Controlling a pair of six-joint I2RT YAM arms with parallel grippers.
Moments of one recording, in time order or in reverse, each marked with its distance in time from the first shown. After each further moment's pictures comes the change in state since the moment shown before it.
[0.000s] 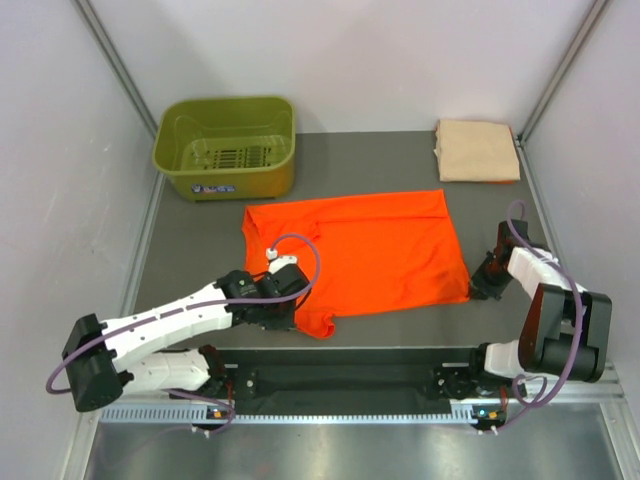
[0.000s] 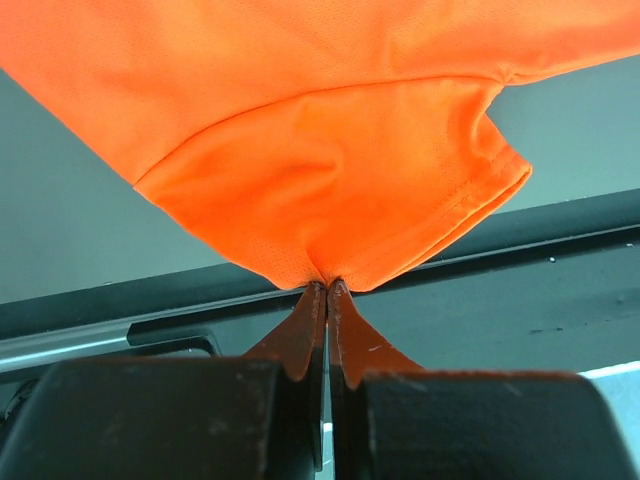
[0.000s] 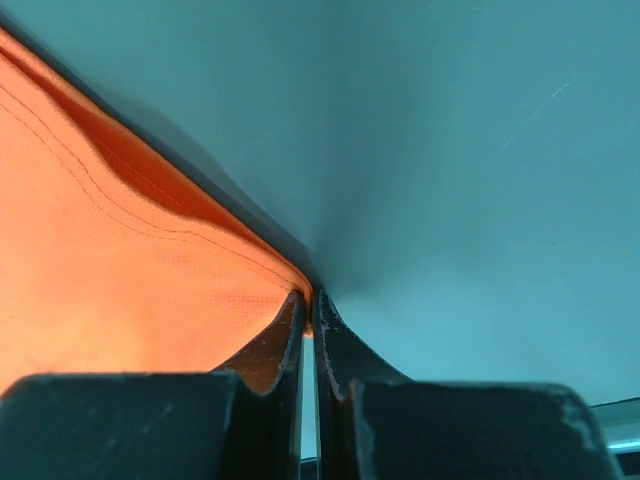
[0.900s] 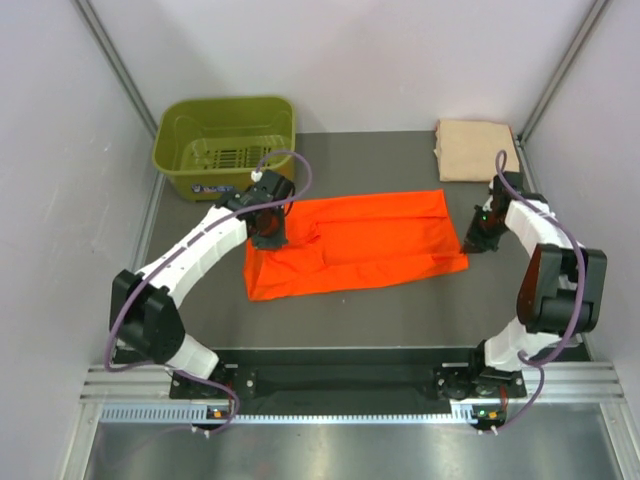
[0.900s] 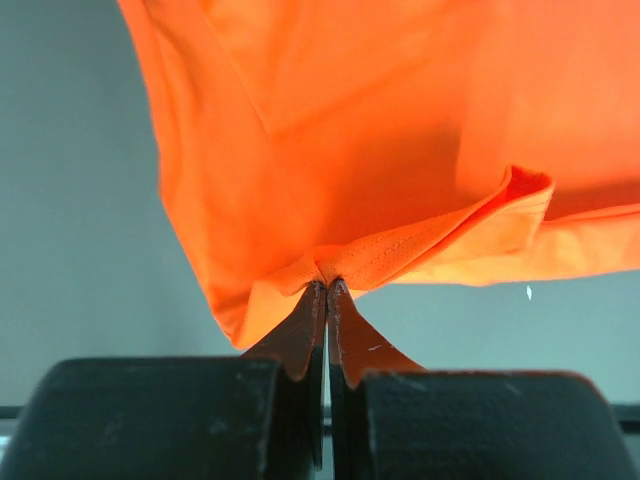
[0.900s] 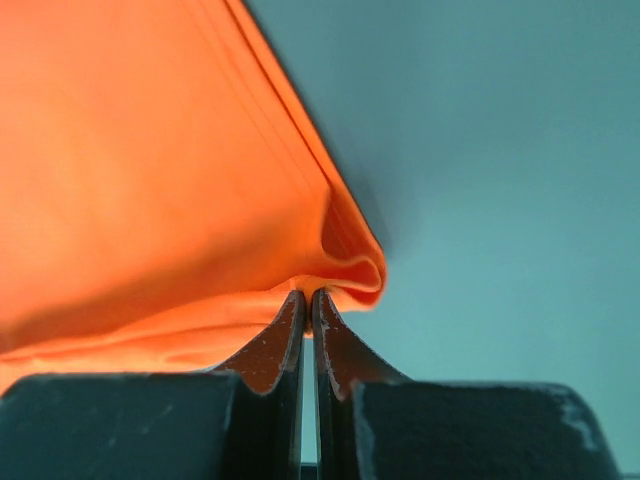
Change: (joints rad) left arm 0.484 0.366 0.467 -0.015 -0.010 0.358; right arm 0.081 0.224 0.397 -0.078 -0.099 -0.182
